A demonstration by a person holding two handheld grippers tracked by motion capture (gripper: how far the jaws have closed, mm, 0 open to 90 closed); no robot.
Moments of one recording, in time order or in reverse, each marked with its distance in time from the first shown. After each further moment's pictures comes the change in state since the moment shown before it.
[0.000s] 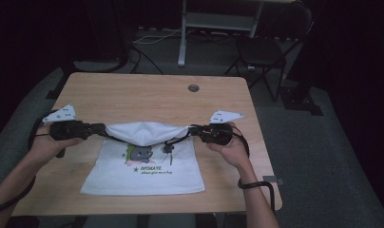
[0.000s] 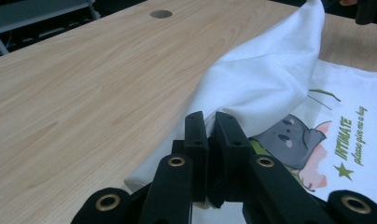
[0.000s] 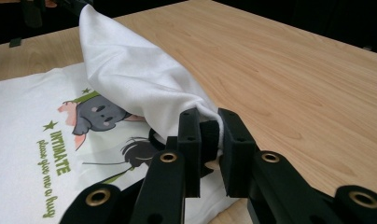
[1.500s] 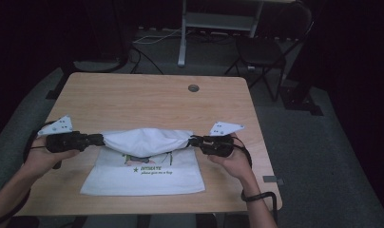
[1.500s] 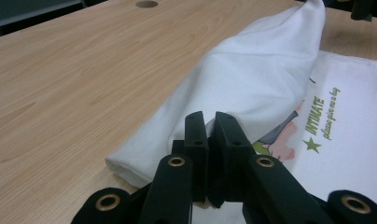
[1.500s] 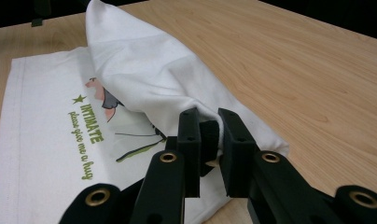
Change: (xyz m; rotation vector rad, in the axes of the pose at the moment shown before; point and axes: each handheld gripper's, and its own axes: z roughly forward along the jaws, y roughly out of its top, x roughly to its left) left arm -0.023 -0.017 -0.011 0.003 -0.016 0.007; right arm 0.025 -0.016 -0.012 0.020 0.025 -0.043
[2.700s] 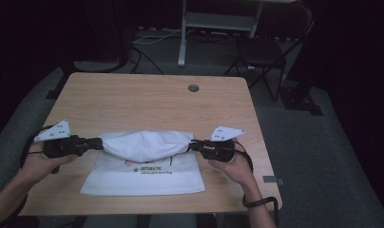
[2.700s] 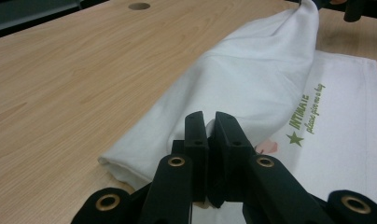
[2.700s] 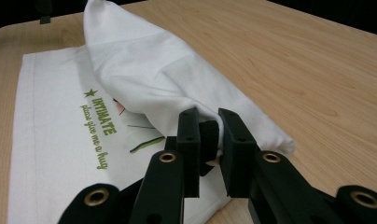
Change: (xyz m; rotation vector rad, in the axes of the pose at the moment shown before) left arm -0.012 -0.004 -0.007 -0.010 -0.010 0.010; right arm 0.010 -0.007 -0.006 -0.004 0.008 -0.002
